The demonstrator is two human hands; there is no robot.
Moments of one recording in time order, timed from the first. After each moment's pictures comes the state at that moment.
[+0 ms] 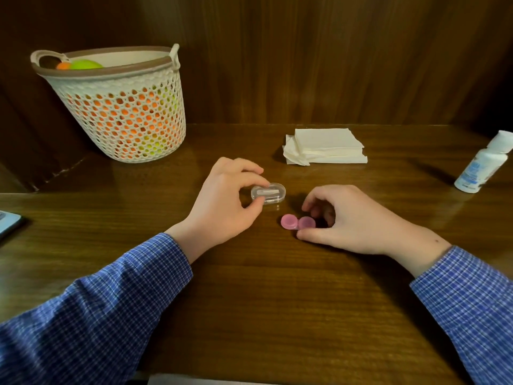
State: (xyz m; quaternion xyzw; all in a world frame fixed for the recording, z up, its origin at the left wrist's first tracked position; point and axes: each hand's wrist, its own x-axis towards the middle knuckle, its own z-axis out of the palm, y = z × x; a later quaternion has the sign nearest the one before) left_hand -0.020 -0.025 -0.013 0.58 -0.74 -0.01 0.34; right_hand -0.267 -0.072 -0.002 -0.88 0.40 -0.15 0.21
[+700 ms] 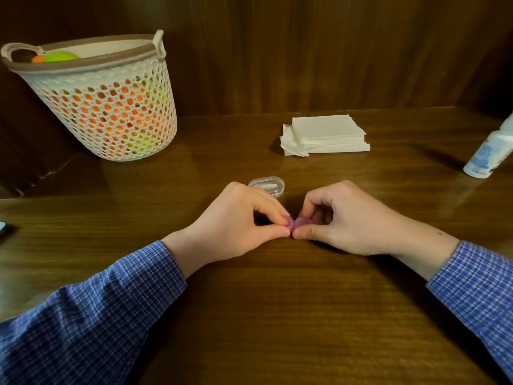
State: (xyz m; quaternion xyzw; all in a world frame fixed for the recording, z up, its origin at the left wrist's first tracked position) left_hand -0.035 -0.017 -0.012 0.46 -0.81 -0.20 0.30; right_hand -0.260 -0.071 -0.012 -0.88 0.36 -0.17 0.27
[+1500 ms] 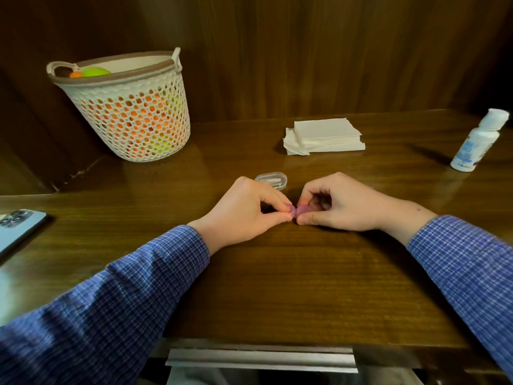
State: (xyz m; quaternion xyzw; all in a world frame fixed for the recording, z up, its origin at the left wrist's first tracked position) left_hand -0.040 -0.004 -0.010 0.49 -0.80 -0.17 0.29; right_hand -0.263 -0.072 -0.006 -0.89 0.32 -0.15 0.29
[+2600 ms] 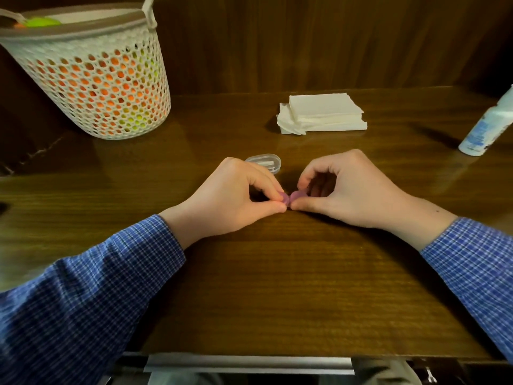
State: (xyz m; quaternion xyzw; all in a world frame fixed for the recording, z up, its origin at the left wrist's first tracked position) left_hand -0.037 -0.009 -0.006 0.47 -0.81 -0.19 0.29; right_hand -0.262 -0.061 -0.004 -0.87 0.36 -0.24 0.24
